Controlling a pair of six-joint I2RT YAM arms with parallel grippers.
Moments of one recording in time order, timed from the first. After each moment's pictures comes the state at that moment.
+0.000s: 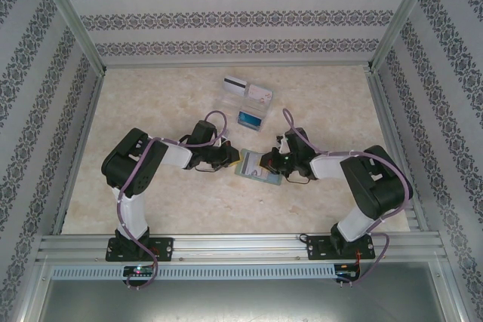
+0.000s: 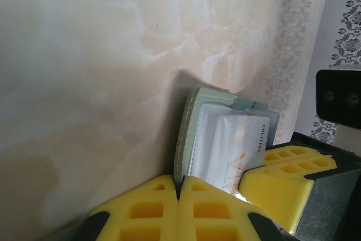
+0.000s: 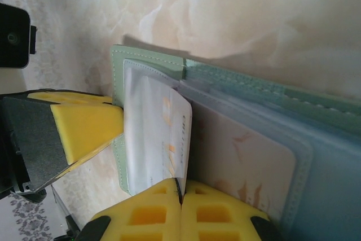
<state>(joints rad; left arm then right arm) -0.48 1.92 0.83 0.31 0.67 -0.95 0.43 1.64 0.58 0.19 -0.58 0.92</state>
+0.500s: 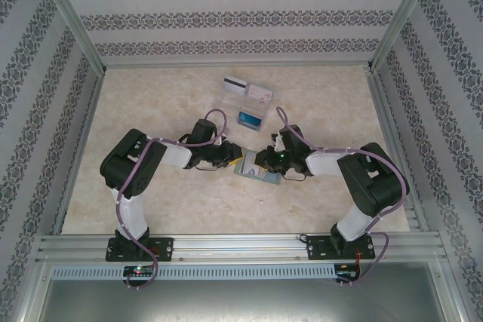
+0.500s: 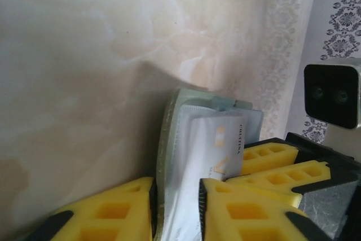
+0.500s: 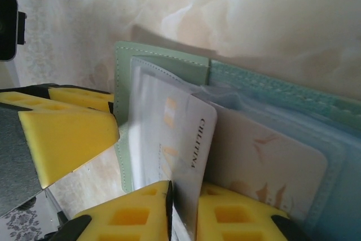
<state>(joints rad) -0.48 1.91 0.84 0.32 0.68 -0.96 0.46 1.66 0.64 0.14 -0.57 0.88</state>
